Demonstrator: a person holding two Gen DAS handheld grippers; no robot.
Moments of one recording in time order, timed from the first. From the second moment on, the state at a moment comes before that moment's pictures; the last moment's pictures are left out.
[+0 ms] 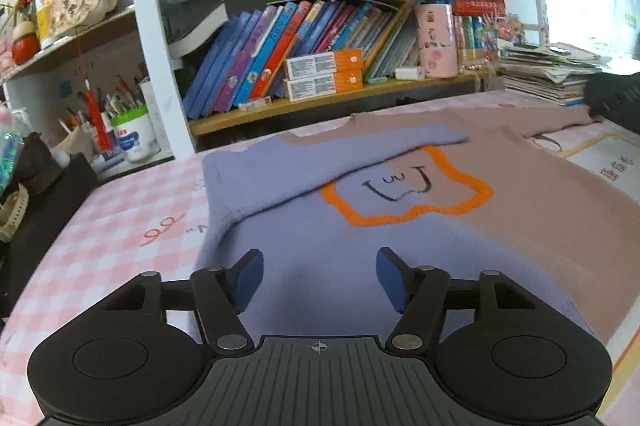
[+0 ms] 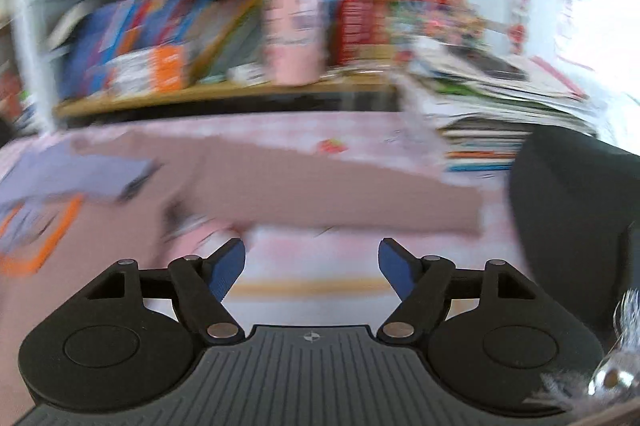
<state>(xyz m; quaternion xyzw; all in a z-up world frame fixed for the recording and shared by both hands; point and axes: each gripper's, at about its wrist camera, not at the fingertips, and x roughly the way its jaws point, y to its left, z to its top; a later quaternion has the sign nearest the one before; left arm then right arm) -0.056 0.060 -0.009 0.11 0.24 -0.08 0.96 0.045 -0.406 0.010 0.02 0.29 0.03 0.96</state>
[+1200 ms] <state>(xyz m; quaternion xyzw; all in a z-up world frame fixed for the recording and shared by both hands) -0.063 0.046 -0.009 0.15 0.22 -0.10 0.96 0.135 -0.296 0.125 0.08 0.21 0.17 0.96</state>
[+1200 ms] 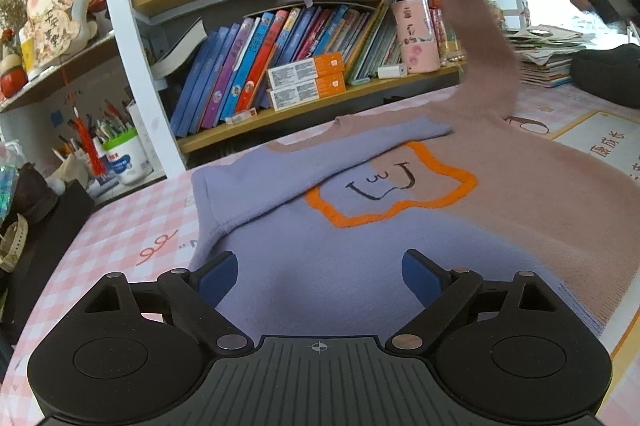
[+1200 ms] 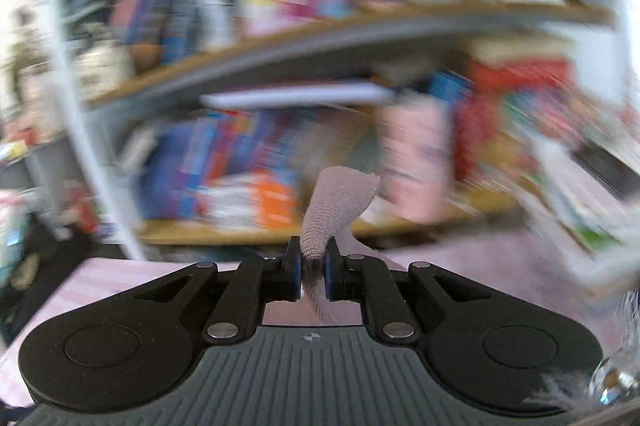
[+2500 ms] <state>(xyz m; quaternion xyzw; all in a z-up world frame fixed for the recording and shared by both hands) -0.070 0.050 -0.003 0.15 0.20 -0.06 0.97 -0.061 -0.248 -0.002 -0.08 0.24 0.26 0.93</state>
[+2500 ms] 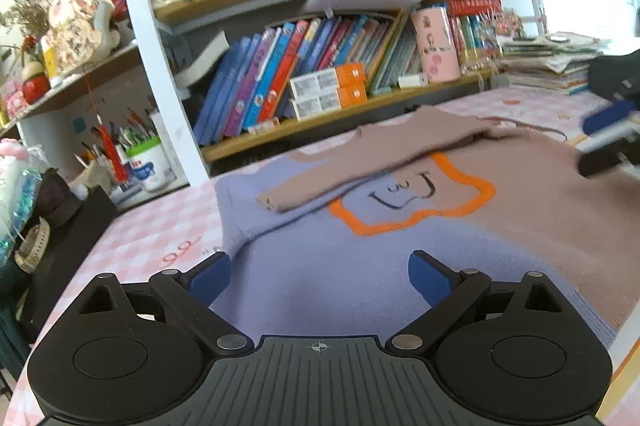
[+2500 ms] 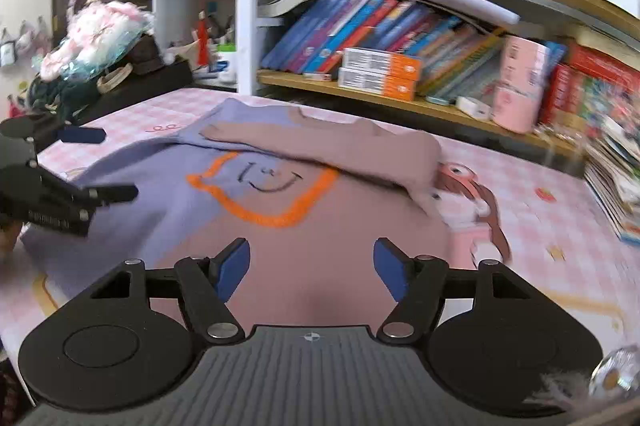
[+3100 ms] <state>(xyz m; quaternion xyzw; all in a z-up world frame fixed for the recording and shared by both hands) -0.099 0.134 0.004 -0.02 0.28 0.00 0.96 -0.077 -0.339 -0.022 0.04 0.30 0.18 0.94</state>
